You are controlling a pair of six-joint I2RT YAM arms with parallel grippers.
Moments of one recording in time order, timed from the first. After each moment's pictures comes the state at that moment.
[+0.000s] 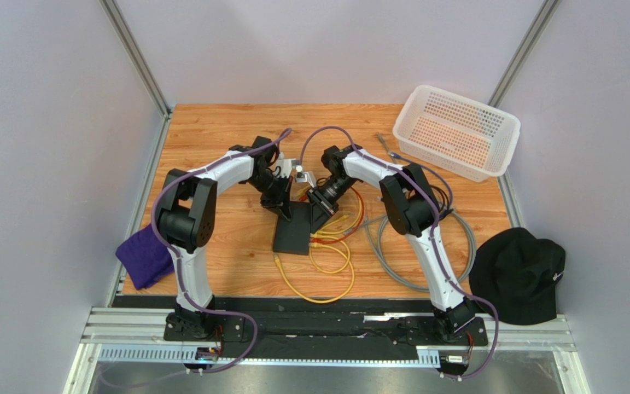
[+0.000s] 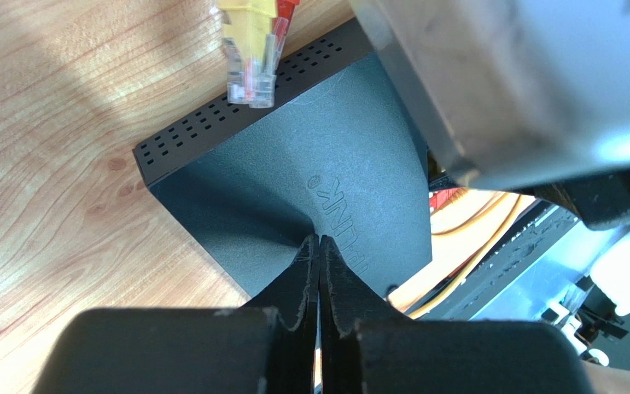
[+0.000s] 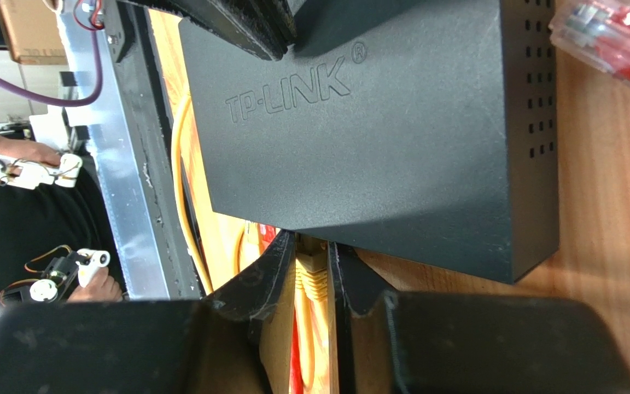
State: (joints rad) left arm -0.35 1.97 1.37 -0.80 0.56 -0.01; right arm 0.55 2.44 1.90 -1.09 -0.99 -0.49
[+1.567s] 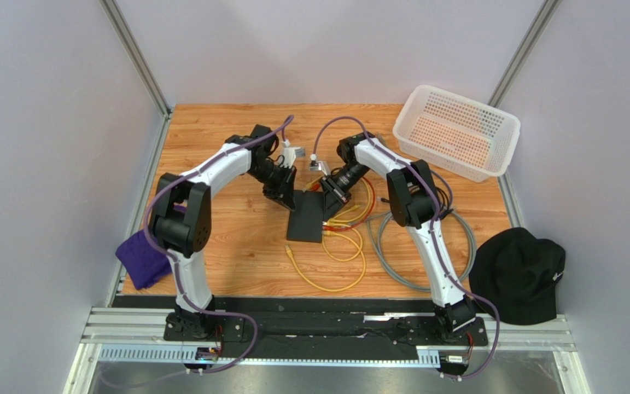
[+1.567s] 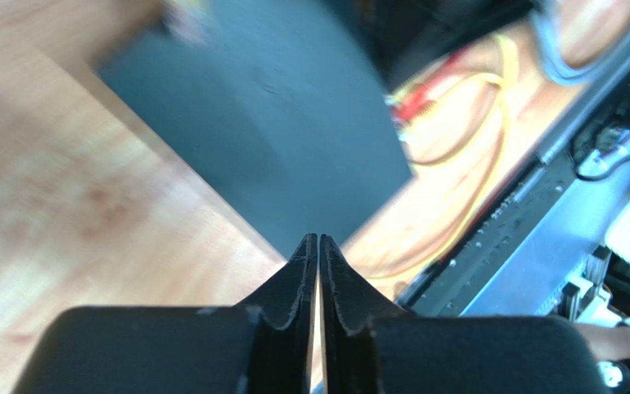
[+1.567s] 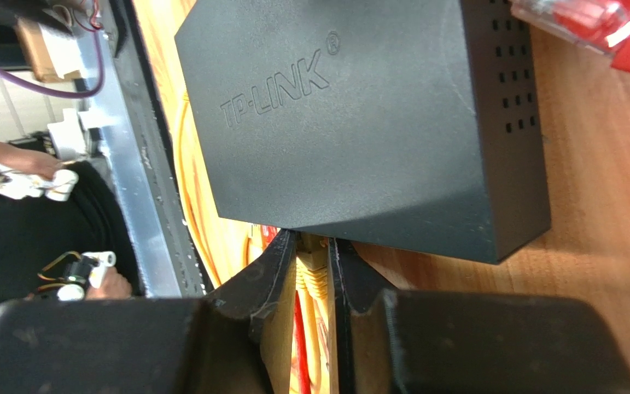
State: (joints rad) left arm -0.36 1.94 1.48 -0.88 0.64 0.10; right arm 0.45 2.55 2.12 -1.33 -0.96 -0.60
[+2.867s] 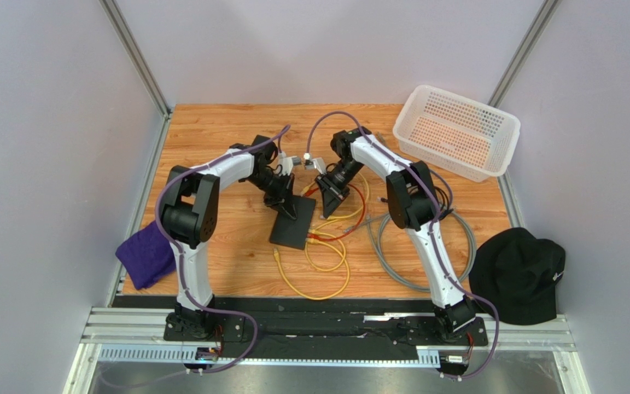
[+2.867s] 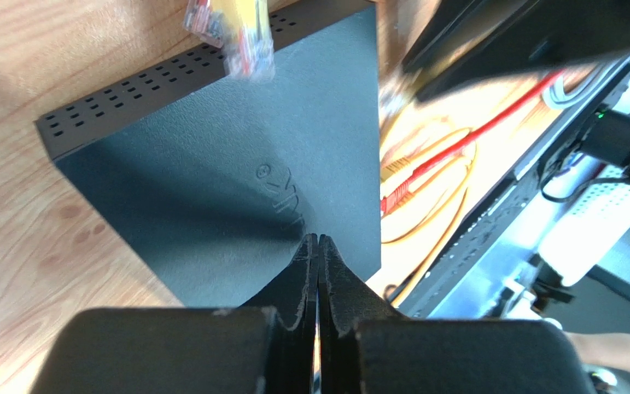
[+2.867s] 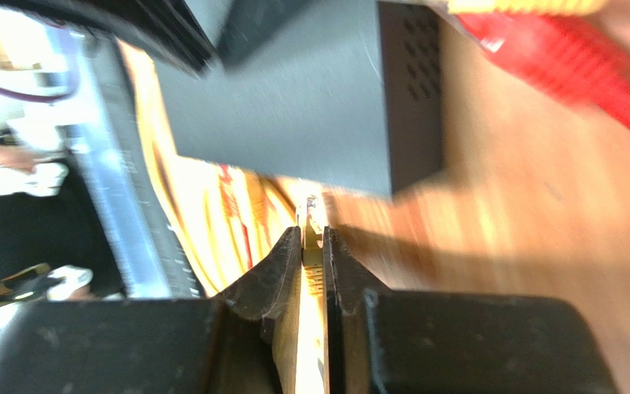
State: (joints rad) left arm -0.33 2.02 1.41 -0.80 0.70 -0.03; right arm 0.48 2.56 2.18 -1.34 -0.88 -0.56
